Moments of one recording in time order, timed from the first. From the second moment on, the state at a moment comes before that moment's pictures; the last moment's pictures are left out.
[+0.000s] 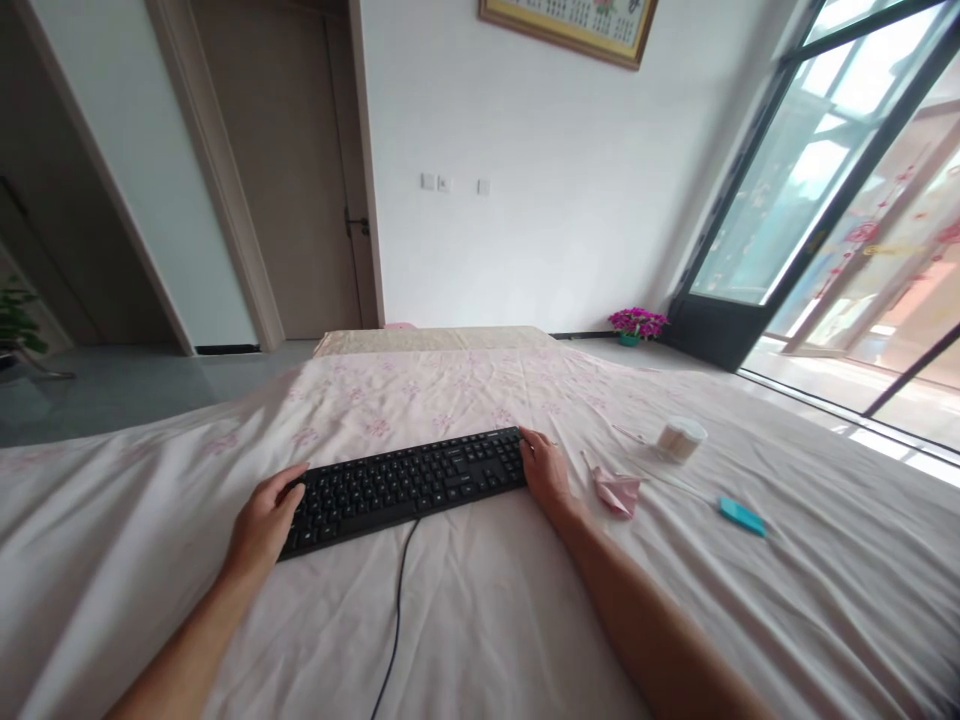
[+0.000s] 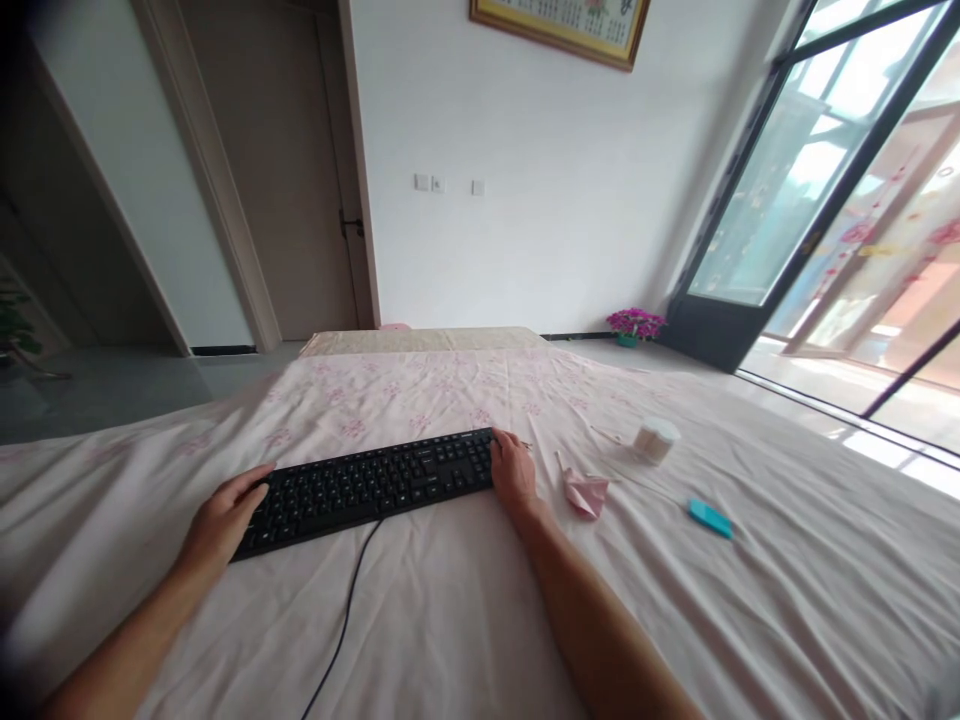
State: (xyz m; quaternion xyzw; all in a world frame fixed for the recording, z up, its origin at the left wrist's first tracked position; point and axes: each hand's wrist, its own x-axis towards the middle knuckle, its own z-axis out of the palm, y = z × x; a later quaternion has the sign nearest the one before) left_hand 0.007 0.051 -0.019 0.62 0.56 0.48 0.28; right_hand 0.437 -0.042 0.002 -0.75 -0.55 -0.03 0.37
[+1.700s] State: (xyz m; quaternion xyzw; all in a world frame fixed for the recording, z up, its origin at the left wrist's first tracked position) left_hand 0.086 0.089 -0.017 0.69 0.55 0.41 0.24; right_hand 0.491 -0.009 0.019 -0.84 -0.51 0.02 0.21
